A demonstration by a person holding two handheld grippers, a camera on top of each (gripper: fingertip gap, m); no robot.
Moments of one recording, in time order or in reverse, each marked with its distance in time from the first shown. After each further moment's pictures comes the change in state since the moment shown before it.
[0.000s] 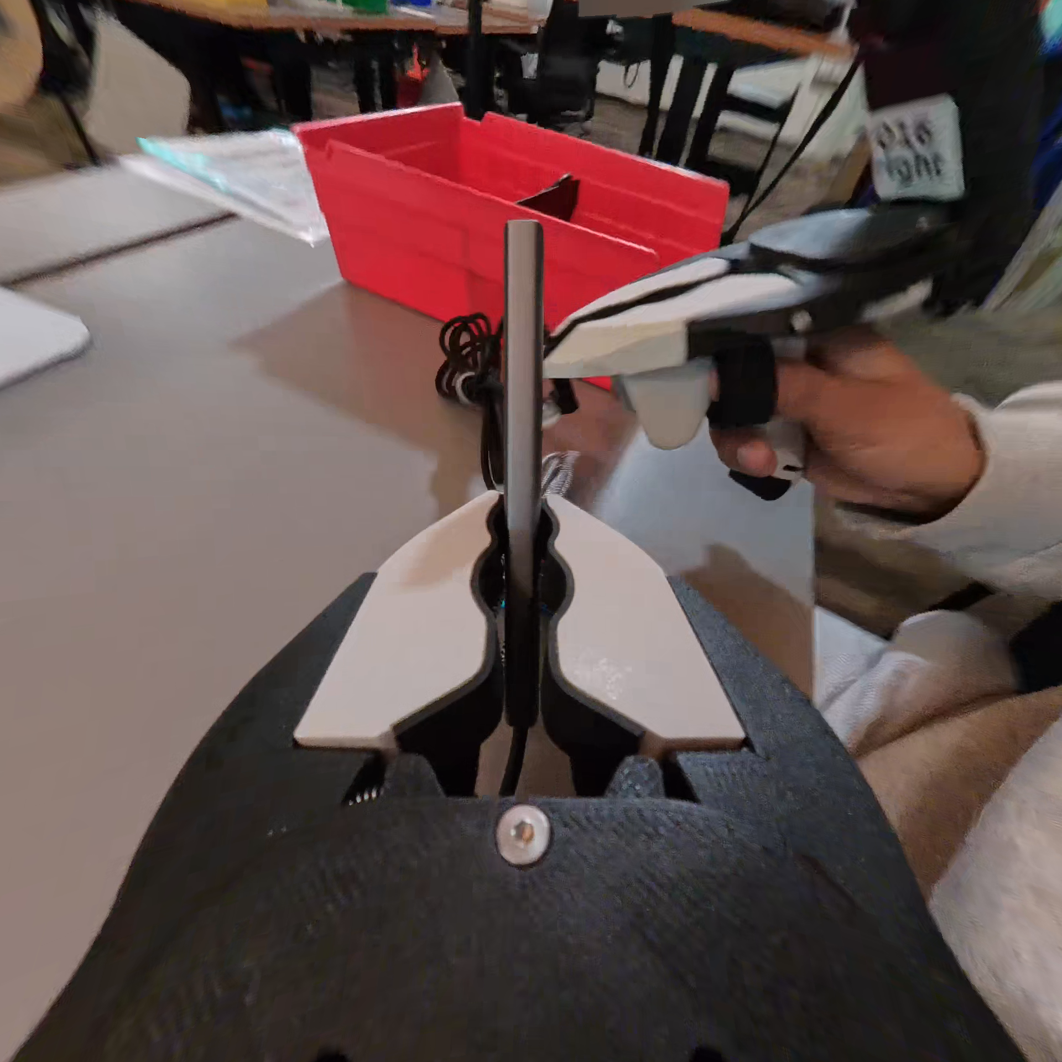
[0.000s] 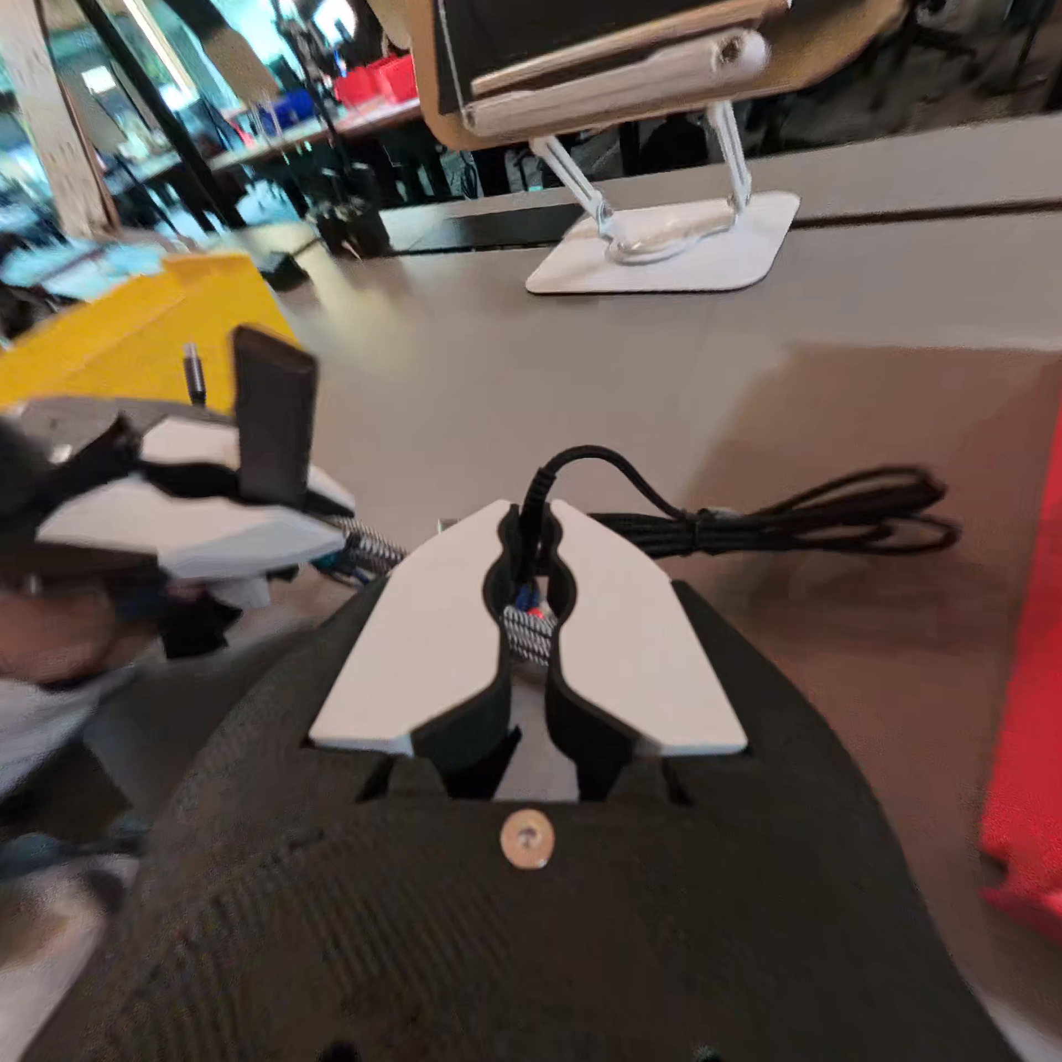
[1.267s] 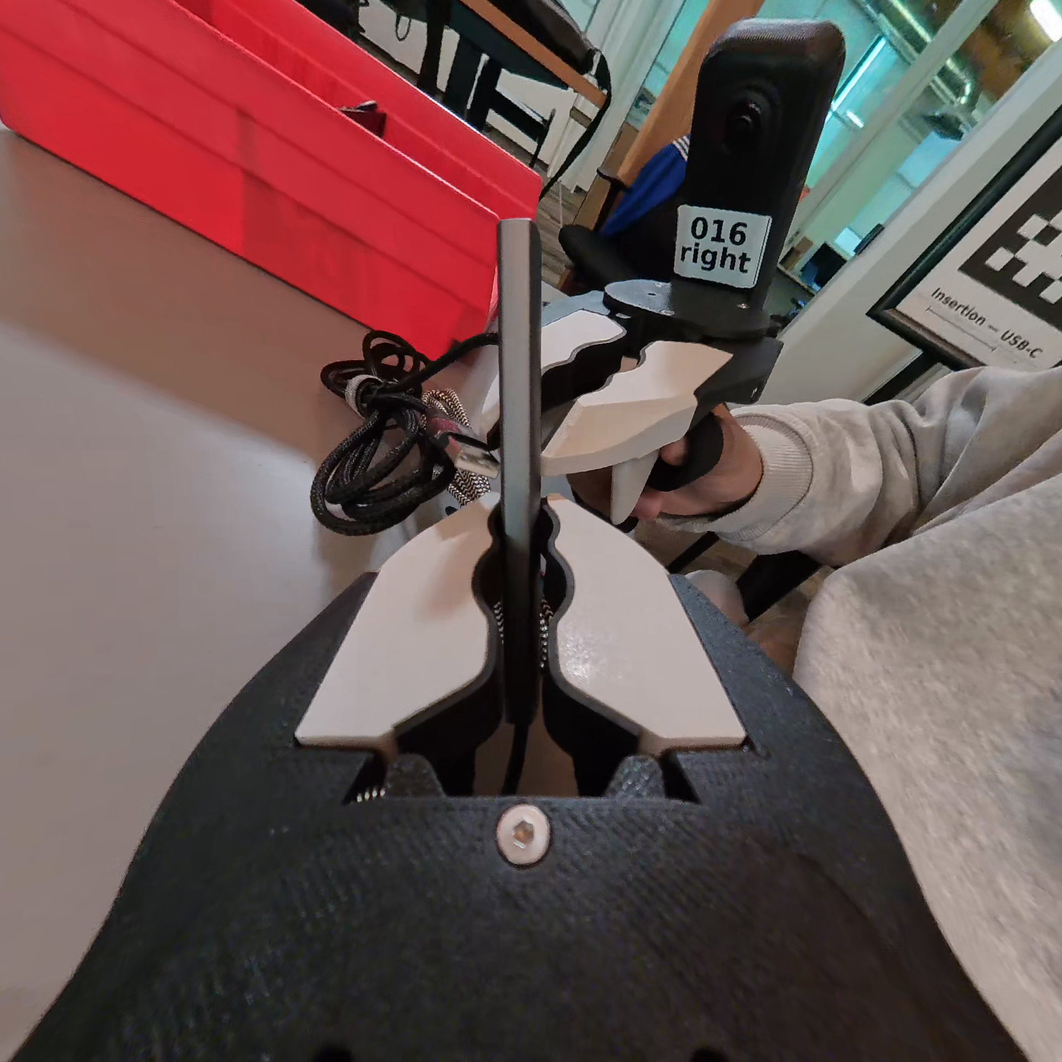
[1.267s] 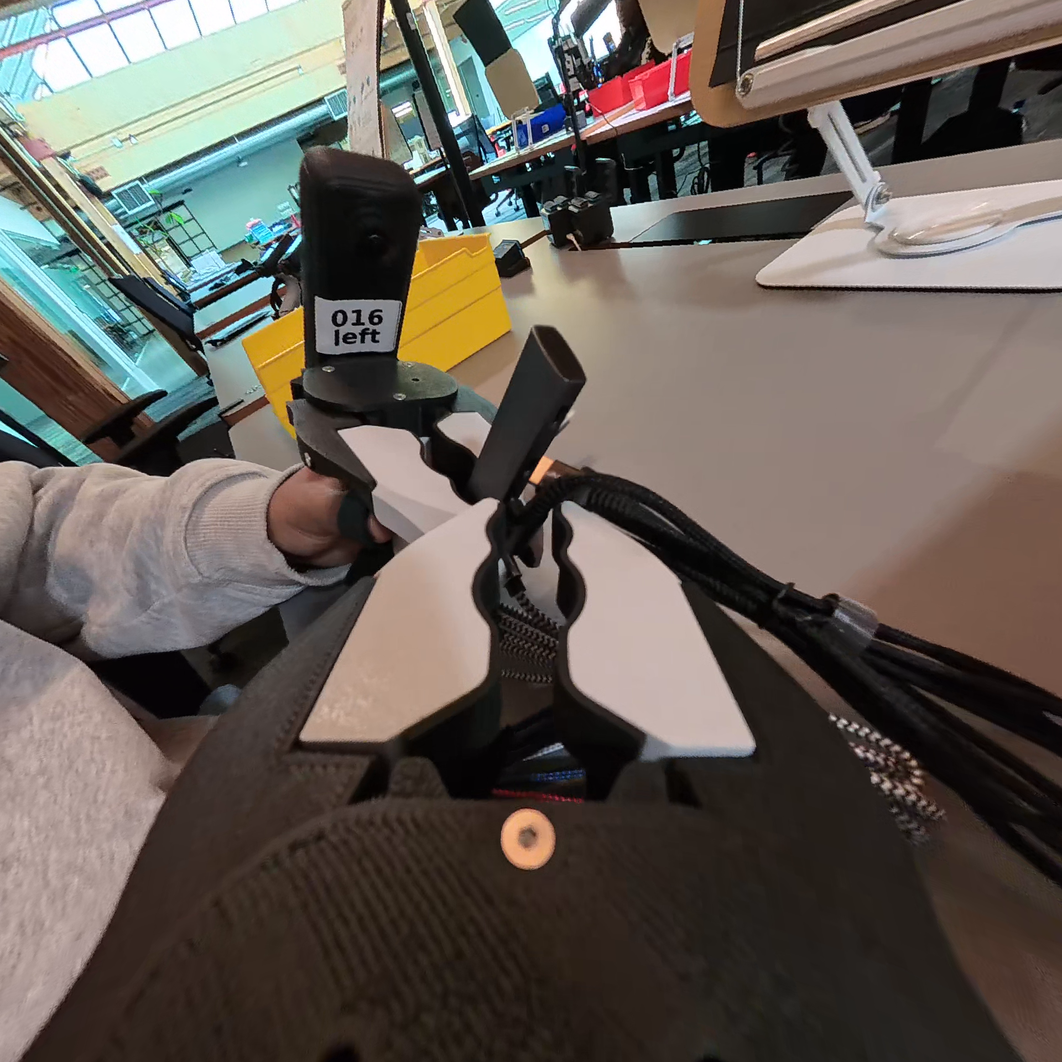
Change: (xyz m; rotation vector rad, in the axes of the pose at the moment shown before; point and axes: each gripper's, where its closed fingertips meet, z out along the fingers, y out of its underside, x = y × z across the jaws) left arm 0.037 0.013 0.012 -0.039 0.420 -0.228; right arm -0.067 0.020 -0.006 0.017 -0.395 -0.013
